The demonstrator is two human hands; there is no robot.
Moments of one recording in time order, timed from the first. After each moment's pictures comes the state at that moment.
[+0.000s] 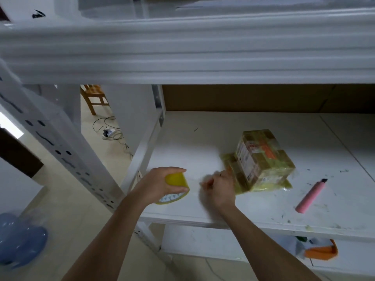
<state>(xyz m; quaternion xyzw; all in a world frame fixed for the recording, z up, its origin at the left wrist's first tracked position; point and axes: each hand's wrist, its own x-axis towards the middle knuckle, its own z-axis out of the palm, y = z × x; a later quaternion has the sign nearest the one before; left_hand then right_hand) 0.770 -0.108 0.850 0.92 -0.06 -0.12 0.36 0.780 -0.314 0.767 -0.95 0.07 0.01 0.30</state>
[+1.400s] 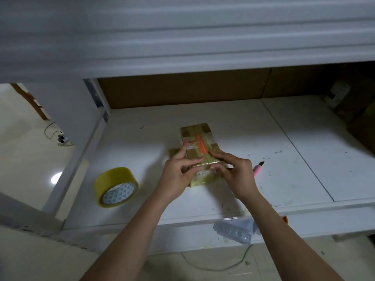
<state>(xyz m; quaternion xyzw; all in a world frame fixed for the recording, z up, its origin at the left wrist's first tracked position) 0.776 -0.316 0.835 0.81 -0.19 -0.04 0.55 0.747 -0.504 0.816 -0.86 -0.06 -0.21 0.47</state>
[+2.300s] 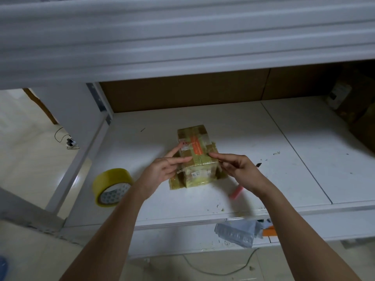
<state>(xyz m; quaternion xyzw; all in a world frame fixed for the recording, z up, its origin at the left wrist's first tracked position) 0.789 -0.287 0.846 0.69 -0.15 -0.24 0.67 0.745 -0.541 0.838 -0.75 -0.03 0.06 0.65</state>
